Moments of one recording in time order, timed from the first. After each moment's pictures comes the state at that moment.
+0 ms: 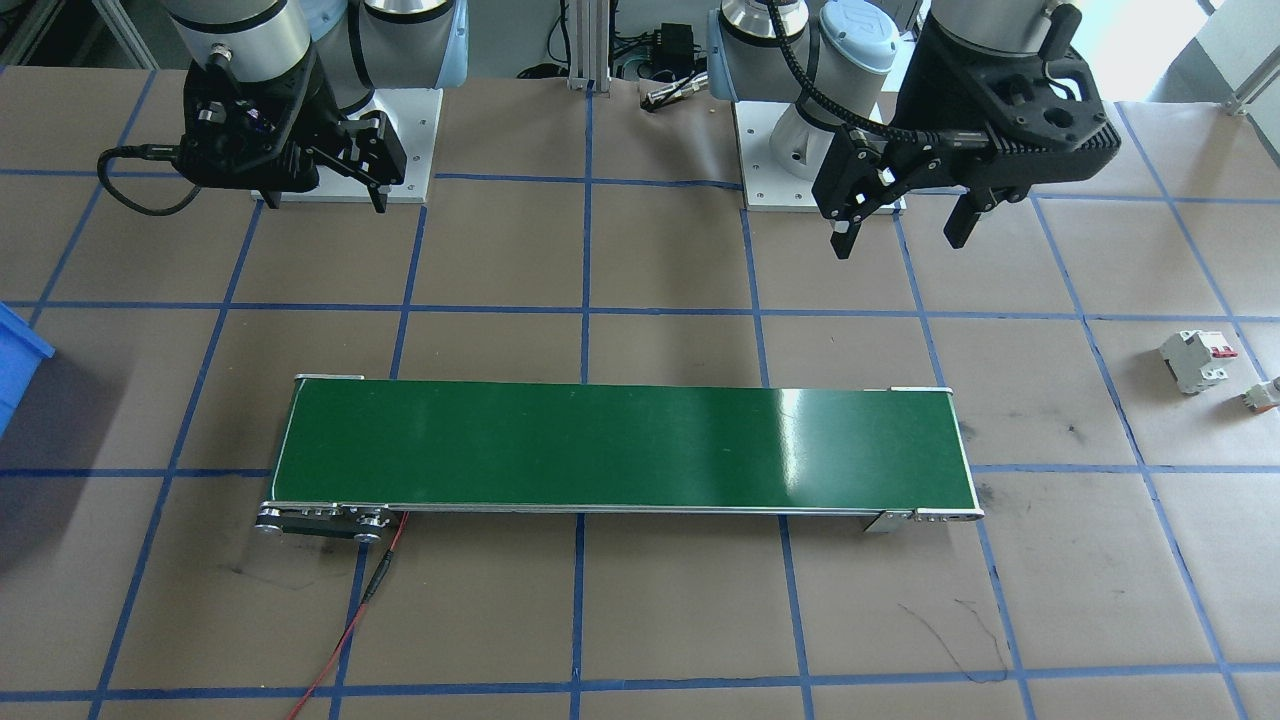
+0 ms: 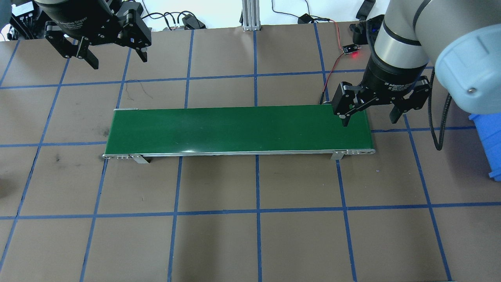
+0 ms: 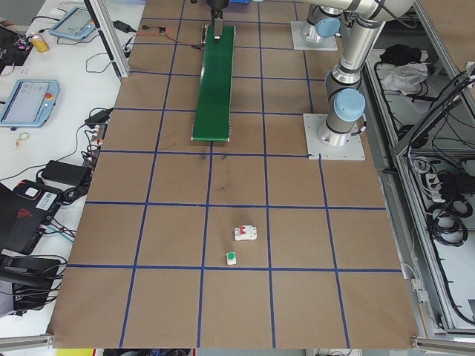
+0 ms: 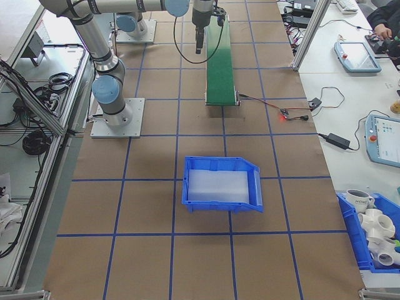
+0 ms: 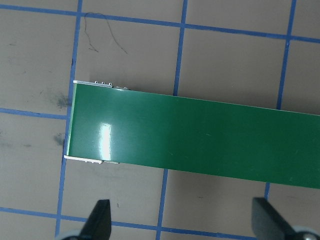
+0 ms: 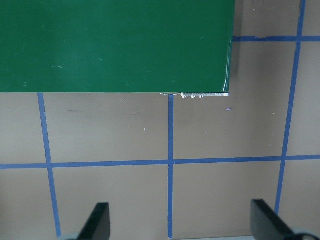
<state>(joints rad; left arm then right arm) -1.59 -1.59 -1.40 -1.60 1.60 -0.15 1.63 -1.66 1.65 -1.47 -1.61 0.07</state>
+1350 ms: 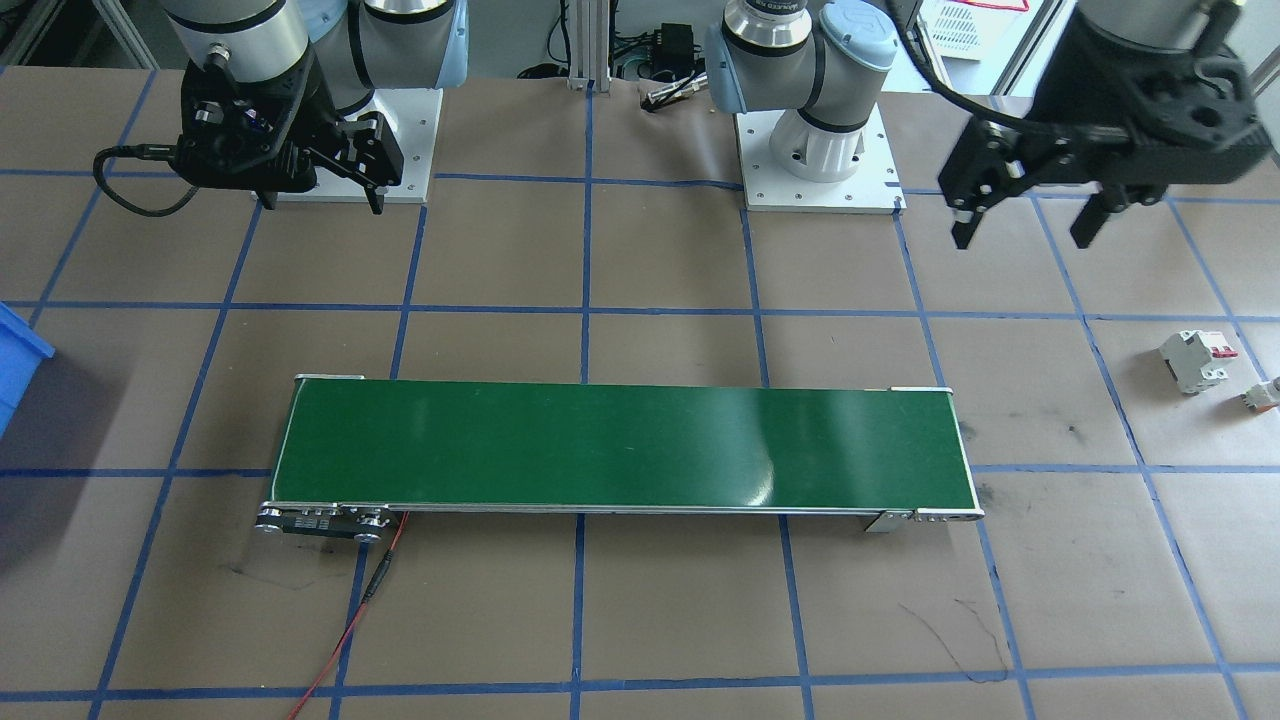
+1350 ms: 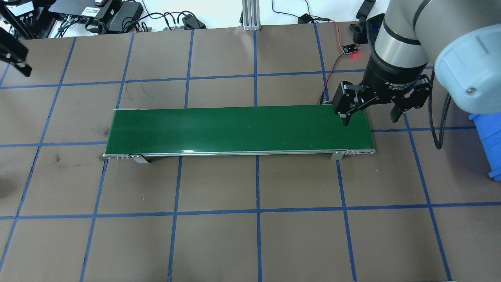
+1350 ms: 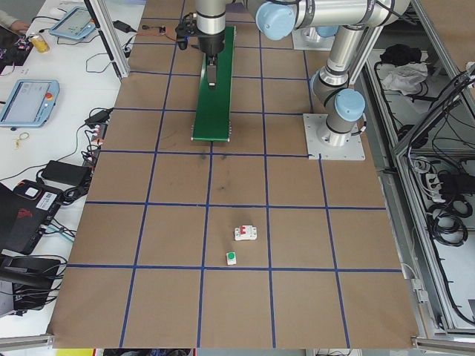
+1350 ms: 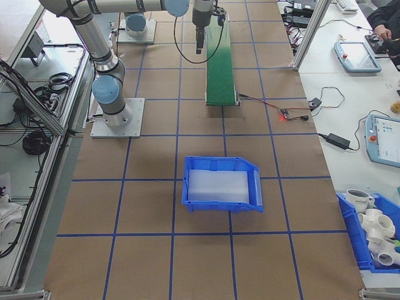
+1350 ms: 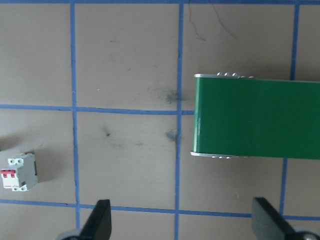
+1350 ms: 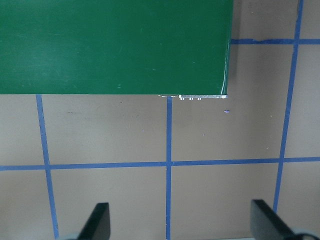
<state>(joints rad) -1.15 -1.60 -1.40 -1.65 1.62 0.37 1.63 -1.66 1.65 -1.47 -1.61 0.06</state>
